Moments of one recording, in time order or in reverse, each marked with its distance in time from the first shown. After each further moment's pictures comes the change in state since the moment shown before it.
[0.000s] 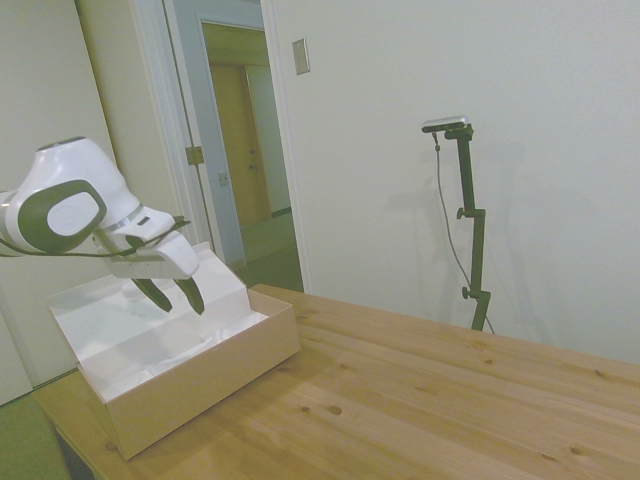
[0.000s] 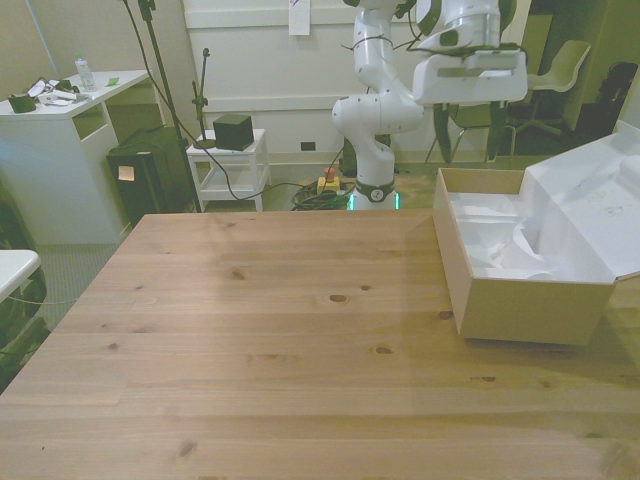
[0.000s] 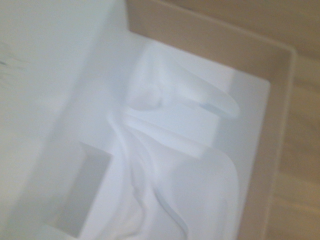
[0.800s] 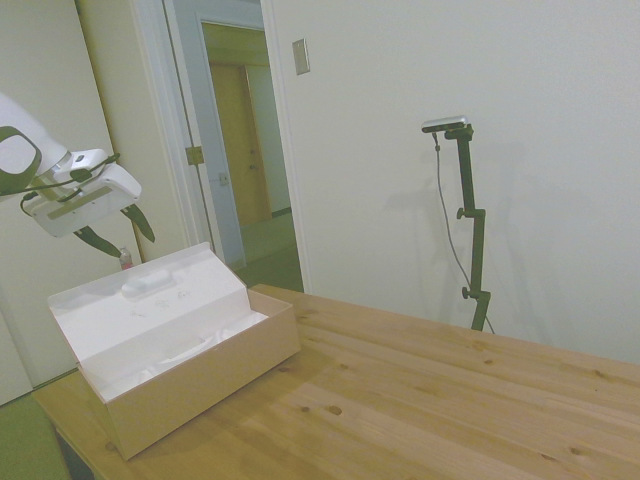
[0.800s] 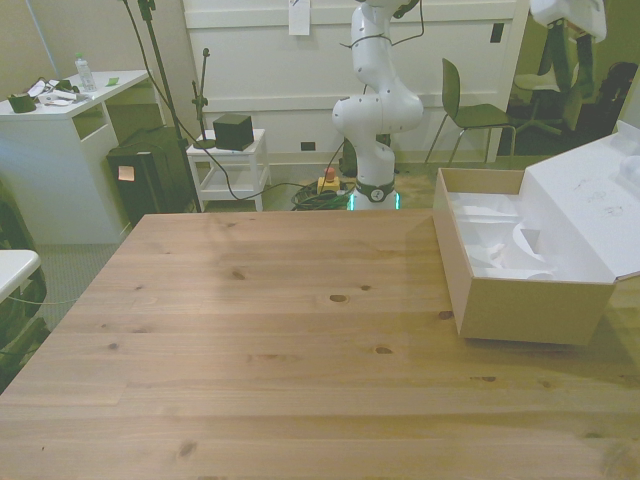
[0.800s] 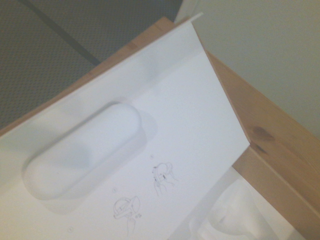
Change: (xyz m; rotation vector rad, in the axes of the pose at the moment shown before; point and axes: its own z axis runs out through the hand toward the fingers) arm -0.039 -0.131 -0.071 0.045 0.115 -0.412
